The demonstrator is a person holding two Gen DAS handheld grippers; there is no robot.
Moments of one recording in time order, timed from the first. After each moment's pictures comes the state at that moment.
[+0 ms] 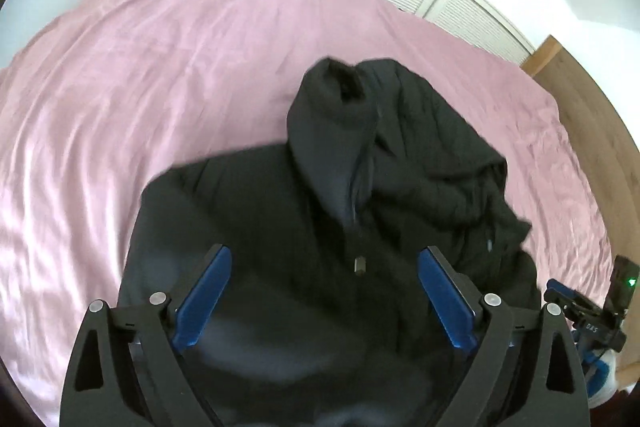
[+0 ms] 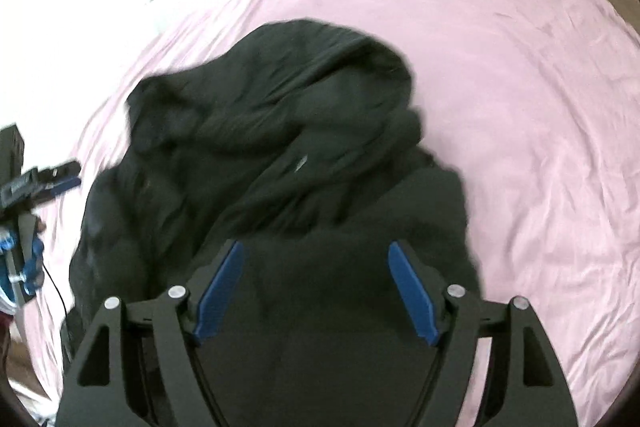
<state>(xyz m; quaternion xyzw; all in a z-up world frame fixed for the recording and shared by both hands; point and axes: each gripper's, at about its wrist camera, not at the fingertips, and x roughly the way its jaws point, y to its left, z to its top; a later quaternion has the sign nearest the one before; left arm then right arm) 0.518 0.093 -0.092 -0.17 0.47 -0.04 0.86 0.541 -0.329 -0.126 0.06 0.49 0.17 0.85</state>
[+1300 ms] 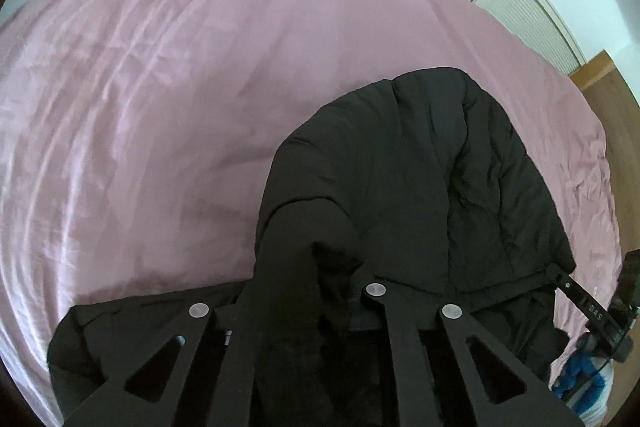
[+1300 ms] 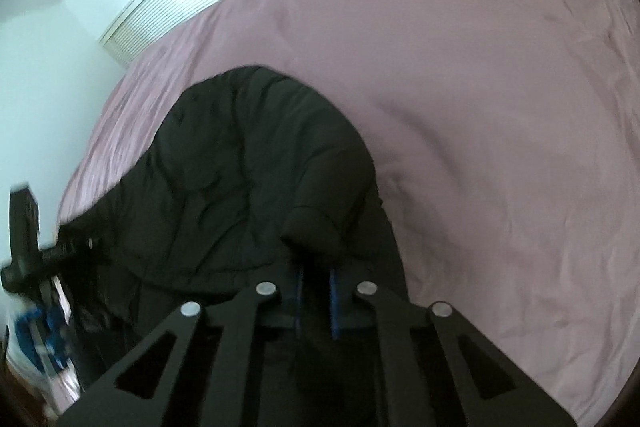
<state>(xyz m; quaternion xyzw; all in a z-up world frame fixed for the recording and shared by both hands) 0.695 0.078 -0.148 -0.19 0.53 0.00 0.83 0.741 -0.287 -0.163 0.10 0.51 0.17 0.84</state>
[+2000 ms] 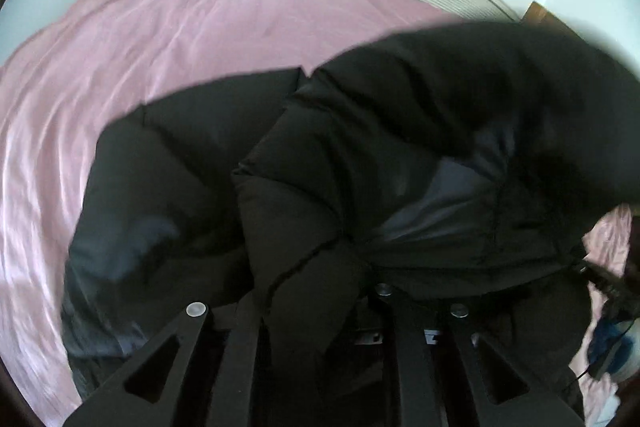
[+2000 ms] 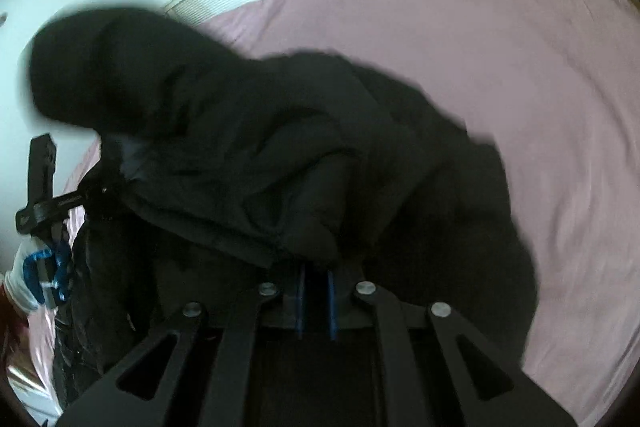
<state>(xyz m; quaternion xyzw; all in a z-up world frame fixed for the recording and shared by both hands) 0.471 0.082 -0.156 -0.12 0.46 -0.07 0.88 0.491 -0.325 -0.178 0.09 0.46 0.22 0.85</state>
